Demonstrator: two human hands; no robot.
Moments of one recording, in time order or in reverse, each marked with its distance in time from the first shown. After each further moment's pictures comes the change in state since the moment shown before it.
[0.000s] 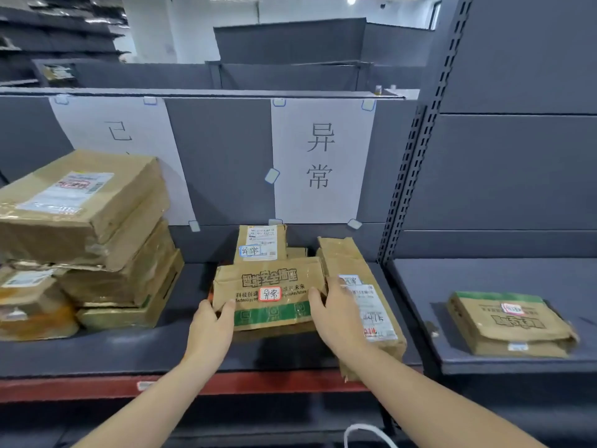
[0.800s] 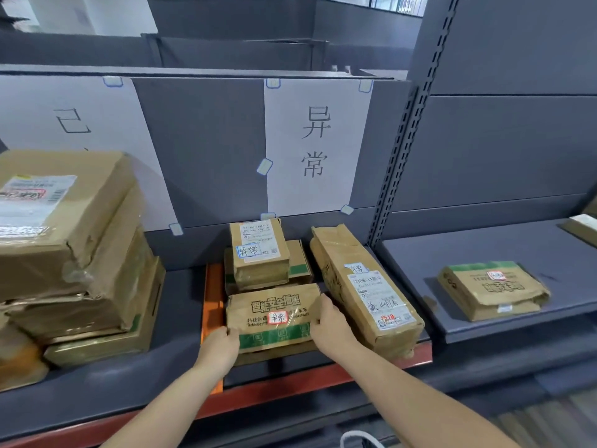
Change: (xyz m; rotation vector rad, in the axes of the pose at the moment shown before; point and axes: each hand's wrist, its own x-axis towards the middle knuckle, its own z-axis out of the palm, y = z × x) left_hand 0.079 -0.062 0.008 0.326 -0.354 -0.051; right_hand 0.001 0.010 0.067 -0.055 -0.217 0.315
